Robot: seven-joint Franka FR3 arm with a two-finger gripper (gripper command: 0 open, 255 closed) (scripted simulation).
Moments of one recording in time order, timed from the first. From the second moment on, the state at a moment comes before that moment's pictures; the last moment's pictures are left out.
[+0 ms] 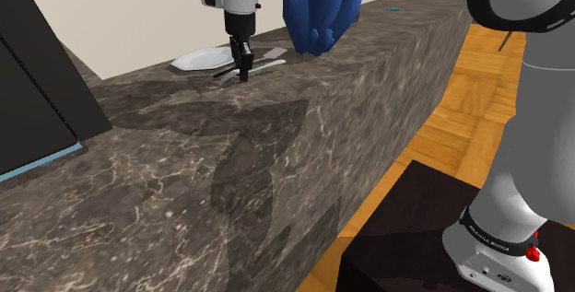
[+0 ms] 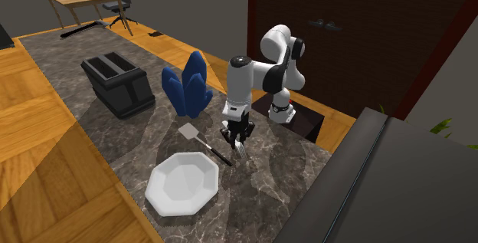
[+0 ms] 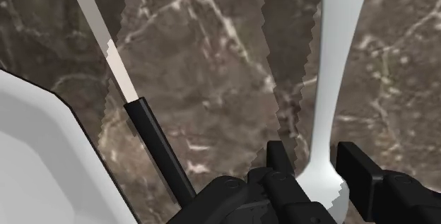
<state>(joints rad) 0.27 0.29 0.02 -1.39 0.03 1.82 -0.94</state>
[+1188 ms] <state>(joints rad) 0.27 0.34 0.02 -1.14 0.03 1.63 -0.94</state>
